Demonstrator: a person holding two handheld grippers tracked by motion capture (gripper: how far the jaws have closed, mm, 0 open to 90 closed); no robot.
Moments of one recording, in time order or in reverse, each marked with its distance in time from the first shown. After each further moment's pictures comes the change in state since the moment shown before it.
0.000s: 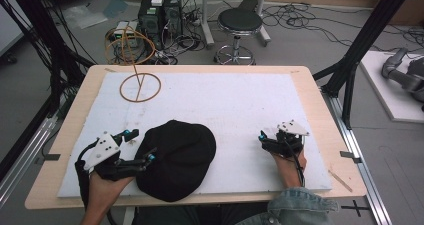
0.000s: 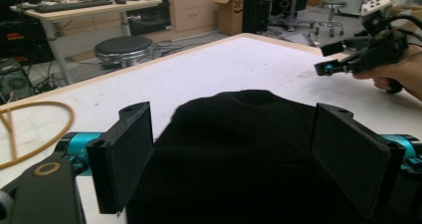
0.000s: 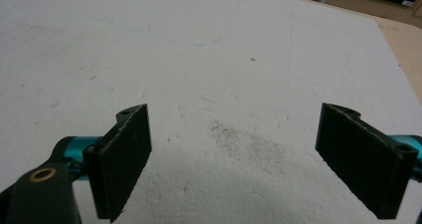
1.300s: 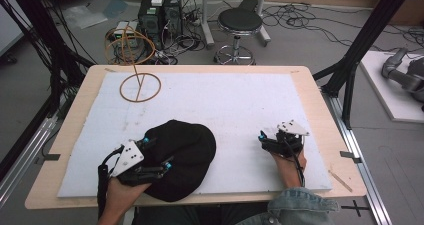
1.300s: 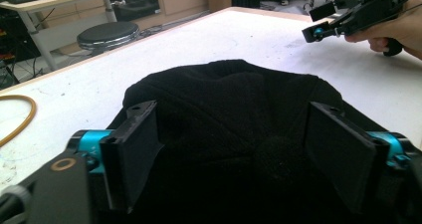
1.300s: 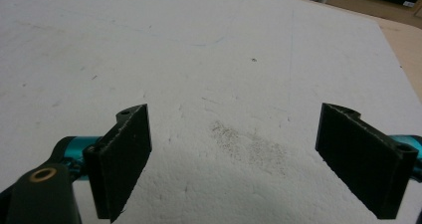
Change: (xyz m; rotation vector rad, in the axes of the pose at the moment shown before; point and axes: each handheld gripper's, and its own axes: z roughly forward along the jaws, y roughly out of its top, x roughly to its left) left arm -0.025 -0.019 0.027 0.075 -0.021 0.067; right arm 0.000 0.000 0.000 -0.003 0.003 -0.010
